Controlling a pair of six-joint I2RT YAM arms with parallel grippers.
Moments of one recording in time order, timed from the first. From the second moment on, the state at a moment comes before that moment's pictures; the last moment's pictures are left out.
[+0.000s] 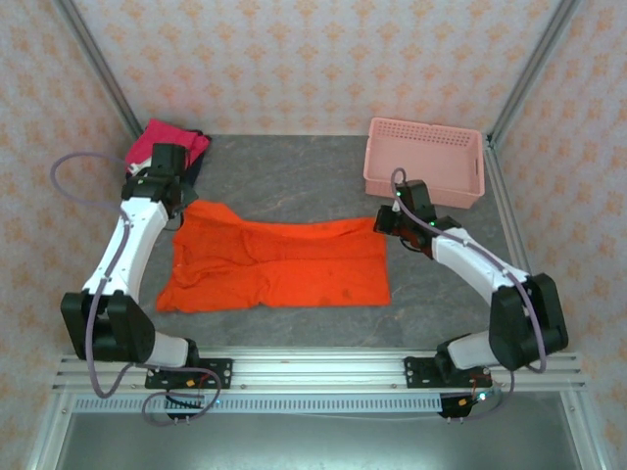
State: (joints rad) left arm 0.04 1.39 1.30 -0.92 -0.35 -0.70; right arm 0.34 1.37 0.88 -0.29 -0.07 0.48
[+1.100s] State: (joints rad) left arm 0.04 0.98 0.91 -1.15 -0.37 -0.68; right arm 0.34 1.27 0.75 -0.38 -0.07 0.51
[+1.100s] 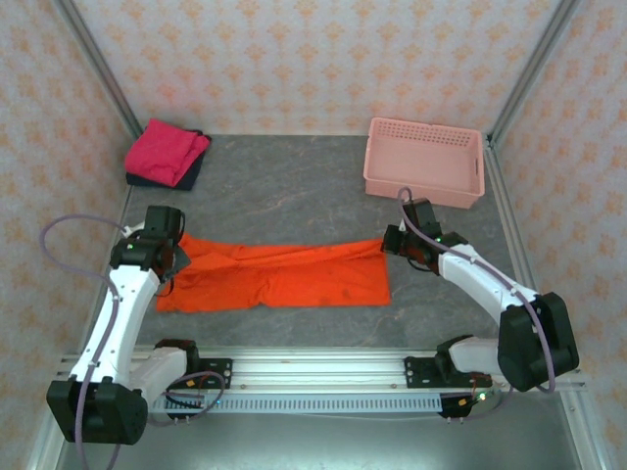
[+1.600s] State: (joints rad) left arm 0.04 0.94 0.88 -1.20 -0.39 -0.74; right arm 0.34 1.21 0.67 -0.42 -0.07 0.54
